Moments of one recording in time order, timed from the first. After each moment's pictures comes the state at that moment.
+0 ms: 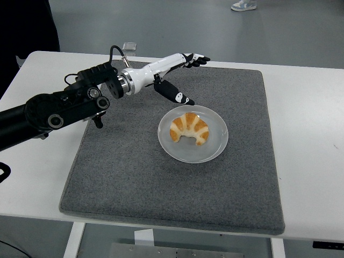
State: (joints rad) left arm -1.06 0.39 -0.31 -1.08 0.90 0.00 -0.22; right arm 0.03 0.00 -0.08 0.11 0.06 0.04 -0.05
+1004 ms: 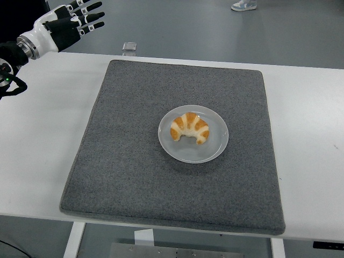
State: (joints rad) left arm -1.03 0.57 -0.45 -0.61 -0.19 -0.53 -0.06; right arm 0.03 0.00 -0.08 0.11 0.06 0.04 -0.05
